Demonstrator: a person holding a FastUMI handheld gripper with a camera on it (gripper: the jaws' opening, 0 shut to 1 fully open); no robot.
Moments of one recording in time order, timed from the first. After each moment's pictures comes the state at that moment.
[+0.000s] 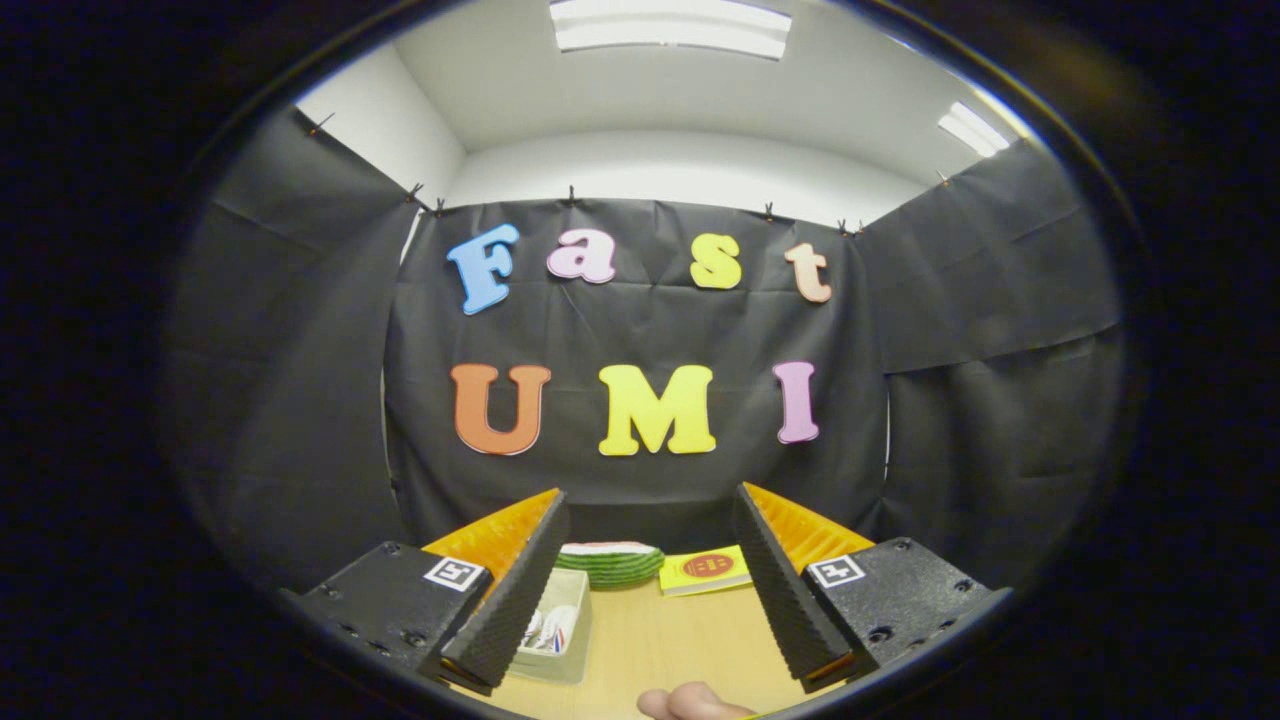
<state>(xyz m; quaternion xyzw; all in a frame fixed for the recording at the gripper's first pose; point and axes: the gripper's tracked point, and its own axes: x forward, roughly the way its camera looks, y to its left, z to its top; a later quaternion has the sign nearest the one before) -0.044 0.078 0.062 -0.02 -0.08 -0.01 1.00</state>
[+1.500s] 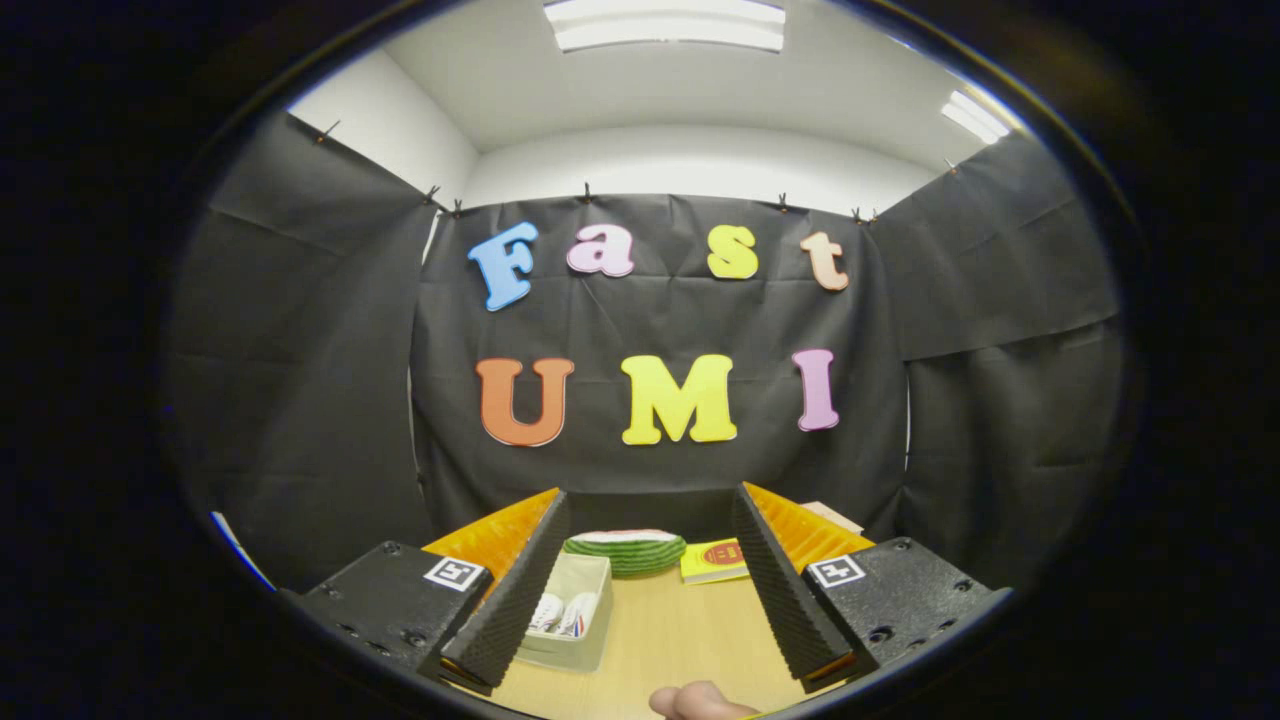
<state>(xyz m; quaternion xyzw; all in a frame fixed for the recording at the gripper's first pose) -0.063 0.078 0.048 -0.02 -0.06 0.02 1.00</state>
